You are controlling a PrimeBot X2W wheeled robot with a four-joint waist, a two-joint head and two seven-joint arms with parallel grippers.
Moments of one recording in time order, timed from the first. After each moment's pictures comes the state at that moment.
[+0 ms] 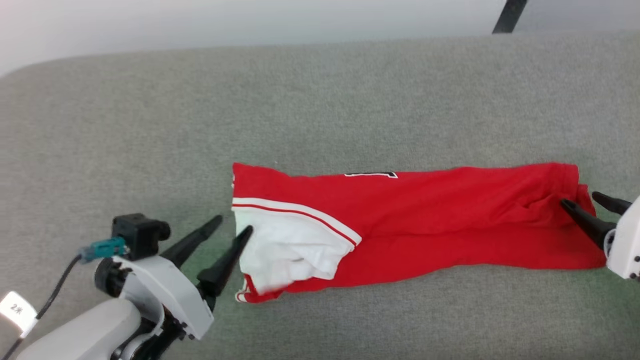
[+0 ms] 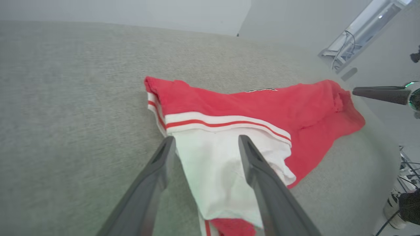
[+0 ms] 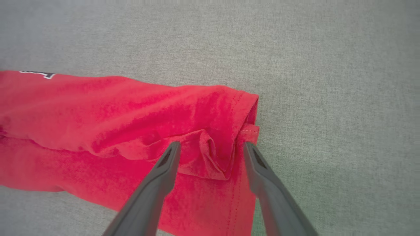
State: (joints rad) left arm -0.62 0.83 -1.08 0.08 -1.26 0.04 -0.26; right arm -0.52 -0.73 0.48 0.35 0.93 0.13 0.36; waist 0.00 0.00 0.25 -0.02
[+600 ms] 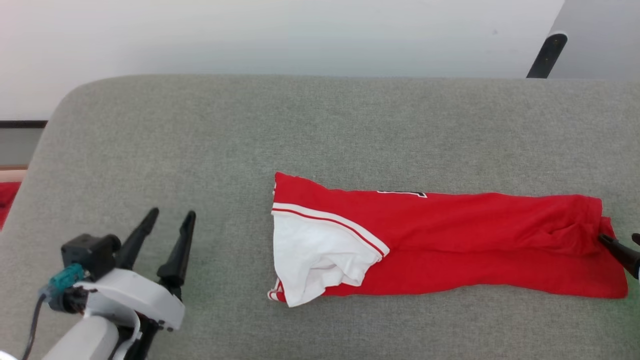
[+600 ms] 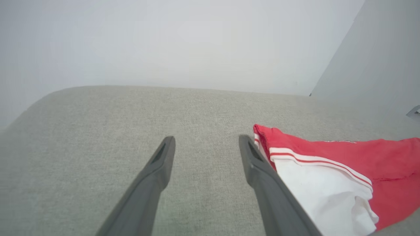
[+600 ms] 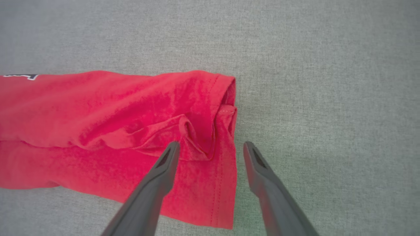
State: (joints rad) left arm -0.30 0.63 -0.53 0.20 -0.87 0.07 -0.26; right arm -0.41 -0.73 0.34 0.46 0.93 0.13 0.45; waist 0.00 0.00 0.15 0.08
